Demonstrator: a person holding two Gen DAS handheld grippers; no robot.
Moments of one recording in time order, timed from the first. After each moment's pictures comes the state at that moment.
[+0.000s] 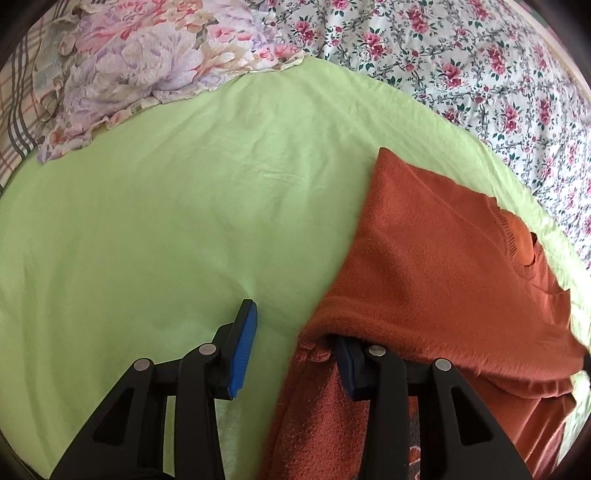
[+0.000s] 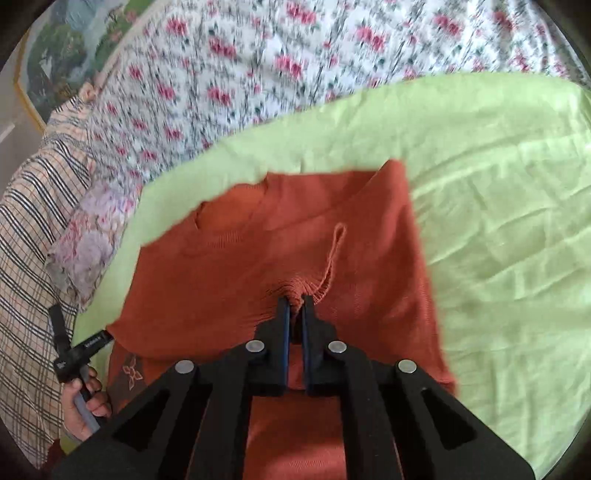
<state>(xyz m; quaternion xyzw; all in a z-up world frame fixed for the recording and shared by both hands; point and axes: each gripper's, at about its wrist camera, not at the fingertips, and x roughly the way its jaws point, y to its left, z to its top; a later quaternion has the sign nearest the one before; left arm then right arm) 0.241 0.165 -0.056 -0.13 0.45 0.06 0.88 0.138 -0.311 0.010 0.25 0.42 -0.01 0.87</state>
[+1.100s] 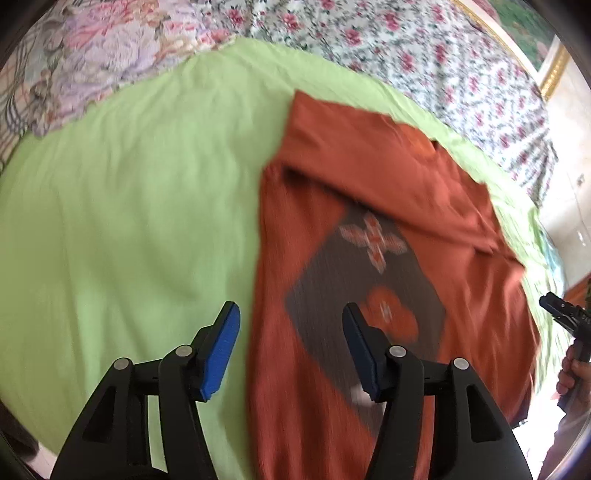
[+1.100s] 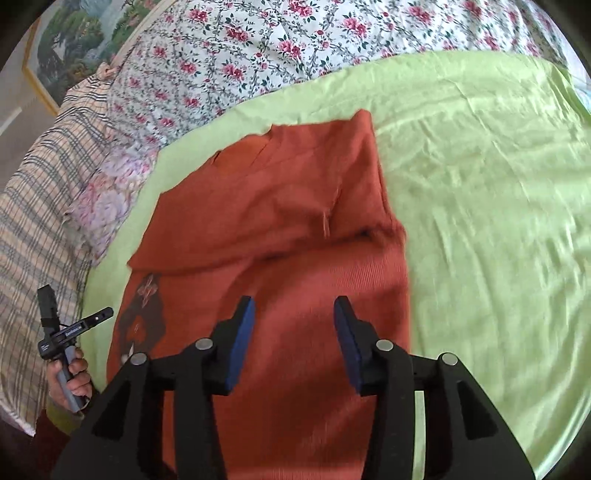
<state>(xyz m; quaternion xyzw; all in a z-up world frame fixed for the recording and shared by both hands) 0.085 0.177 -0.029 -0.11 0.49 -0.11 0.86 0.021 -0.287 0.014 0.24 0.45 0.01 0.86</state>
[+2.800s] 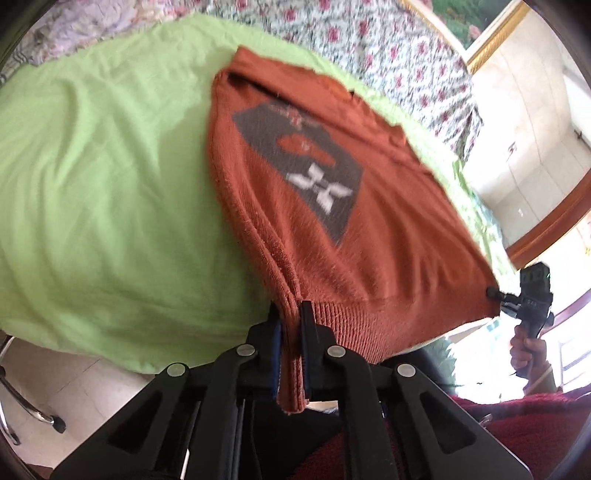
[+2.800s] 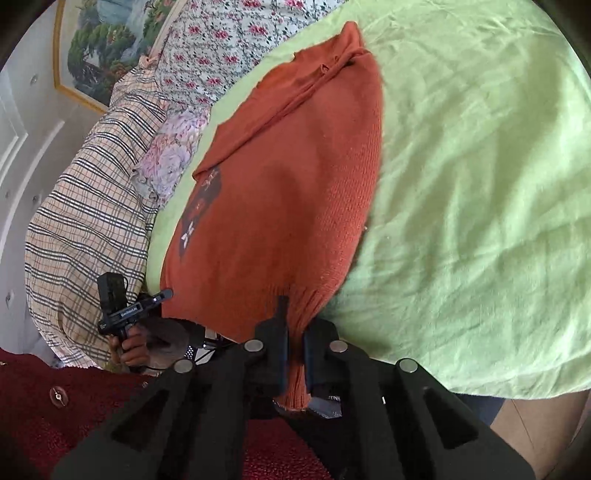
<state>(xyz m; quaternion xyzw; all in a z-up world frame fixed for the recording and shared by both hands) -0.063 0.199 -0.056 -0.14 0.48 -0.24 0.83 -0.157 -0.260 -0.046 0.35 0.45 0.12 0.81</state>
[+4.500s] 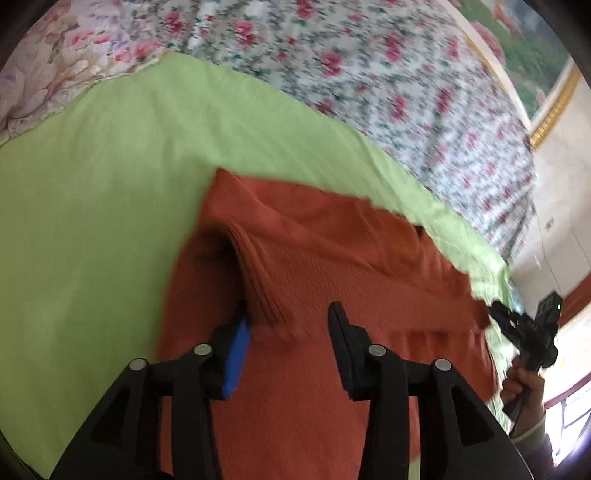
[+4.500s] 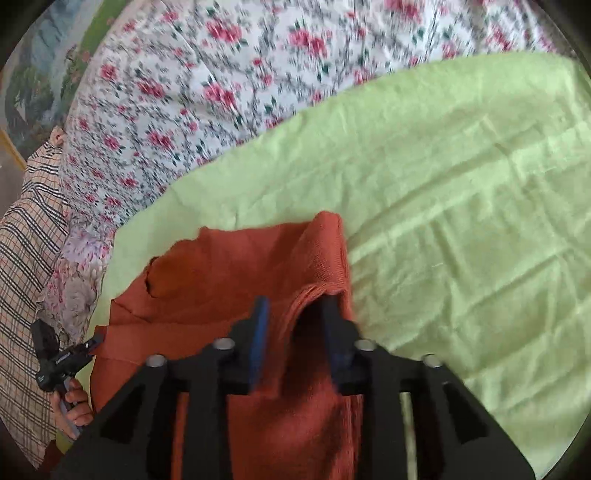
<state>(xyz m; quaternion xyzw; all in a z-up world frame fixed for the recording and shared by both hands) 0.294 0.121 -0.026 -0.17 0.44 -0.20 0.86 0.181 -0.385 -0.029 0.29 0.38 -0.04 0.88</state>
